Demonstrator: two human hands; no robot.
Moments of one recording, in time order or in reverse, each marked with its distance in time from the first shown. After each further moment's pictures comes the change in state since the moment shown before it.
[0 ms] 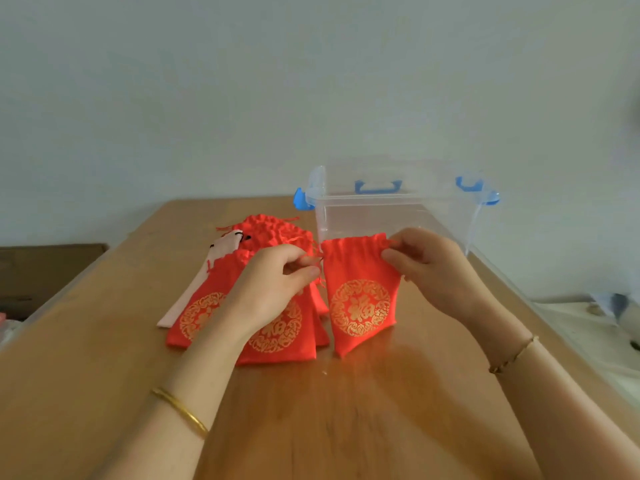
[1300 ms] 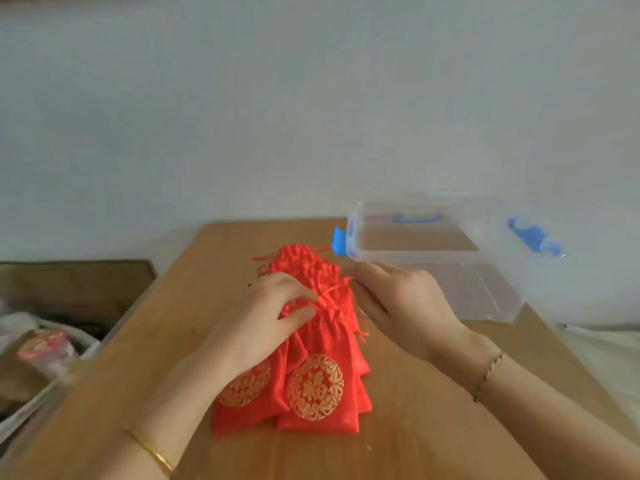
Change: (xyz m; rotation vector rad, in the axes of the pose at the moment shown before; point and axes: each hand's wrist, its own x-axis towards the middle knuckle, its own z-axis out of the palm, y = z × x) left_hand 0.026 -0.019 -0.070 0.331 -0.026 0.111; right_hand 0.059 -0.058 0.040 -0.399 -0.051 -0.403
